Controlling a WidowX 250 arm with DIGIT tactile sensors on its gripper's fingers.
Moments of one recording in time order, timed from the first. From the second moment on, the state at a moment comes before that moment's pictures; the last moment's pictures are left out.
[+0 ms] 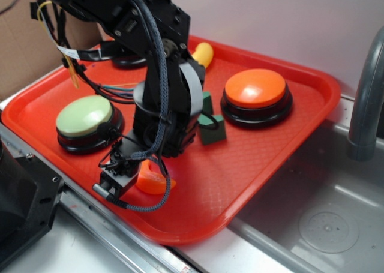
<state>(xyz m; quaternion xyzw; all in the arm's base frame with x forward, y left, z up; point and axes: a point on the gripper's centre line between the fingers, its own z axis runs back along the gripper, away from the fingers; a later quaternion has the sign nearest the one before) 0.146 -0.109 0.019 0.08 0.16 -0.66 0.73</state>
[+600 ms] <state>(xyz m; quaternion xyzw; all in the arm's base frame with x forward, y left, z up) 0.150 -0.119 0.011 0.07 0.14 -0.64 0.75</state>
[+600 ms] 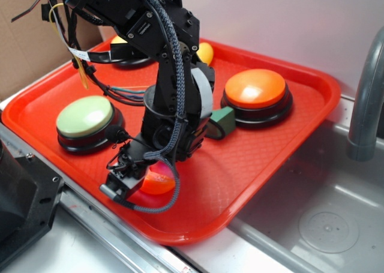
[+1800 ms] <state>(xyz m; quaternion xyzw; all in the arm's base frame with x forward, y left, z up) 0.142 -0.070 0.101 0.08 0.03 -0.27 0.96</state>
